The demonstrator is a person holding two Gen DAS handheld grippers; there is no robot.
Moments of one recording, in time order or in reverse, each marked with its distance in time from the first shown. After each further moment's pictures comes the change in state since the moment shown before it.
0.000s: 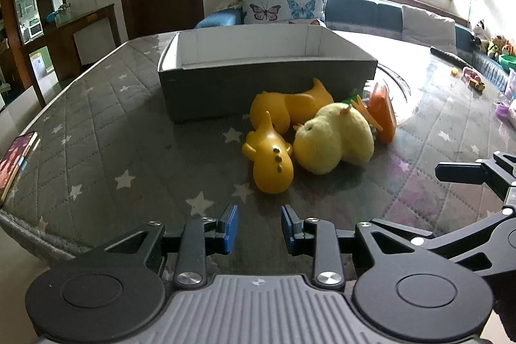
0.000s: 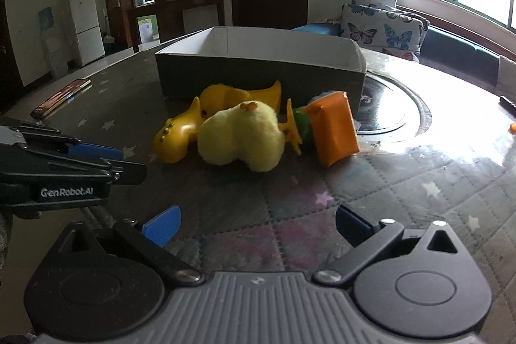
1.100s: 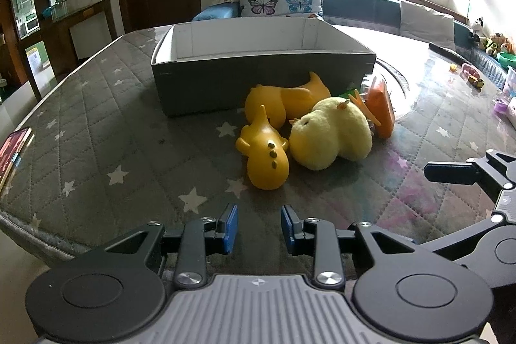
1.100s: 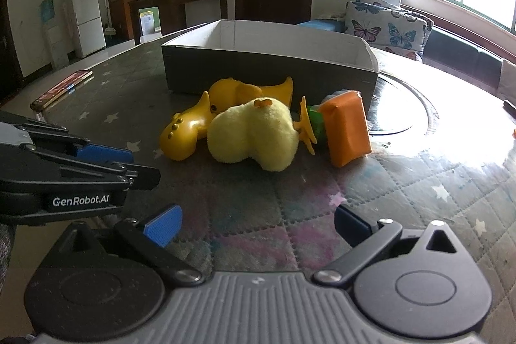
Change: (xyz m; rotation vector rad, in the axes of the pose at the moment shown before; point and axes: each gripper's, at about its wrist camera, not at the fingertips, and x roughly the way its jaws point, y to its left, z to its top) left arm 0.007 0.000 0.002 -0.008 0.023 -0.010; right arm 0.008 0.011 0.003 -0.025 0.025 -0.005
